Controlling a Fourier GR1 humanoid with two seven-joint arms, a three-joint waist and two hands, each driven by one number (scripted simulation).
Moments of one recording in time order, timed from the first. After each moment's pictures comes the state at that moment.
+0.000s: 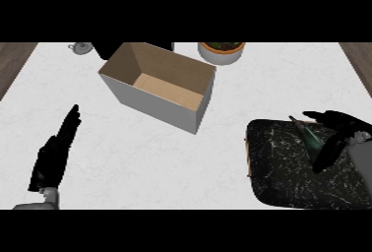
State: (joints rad) left arm 0.00 0.23 0.01 -1.54 -0.15 0.09 0.08; right arm -0.40 -0.50 0.00 -1.07 0.45 0.68 0.49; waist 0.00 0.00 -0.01
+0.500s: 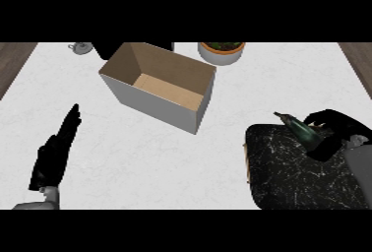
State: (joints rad) left arm -0.01 0.22 0.03 -1.53 -0.16 0.07 0.08; right arm -0.38 -0.49 0.01 -1.09 0.58 0.54 0.41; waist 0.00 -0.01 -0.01
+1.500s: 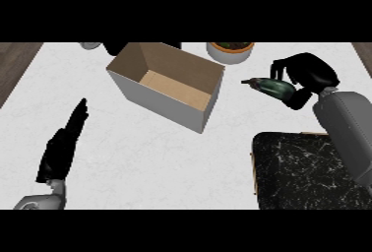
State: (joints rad) left arm -0.05 0.20 0.01 -1.53 -0.18 0.06 0.10; right arm -0.80 -0.46 0.18 -0.76 0.89 0.05 -0.26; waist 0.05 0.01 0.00
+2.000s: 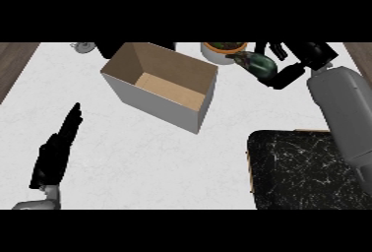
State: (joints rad) left arm -0.01 0.21 0.04 -1.53 -0.17 0.05 0.09; right arm -0.93 -0.38 0.01 -0.79 0.62 0.20 -0.48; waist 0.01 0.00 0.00
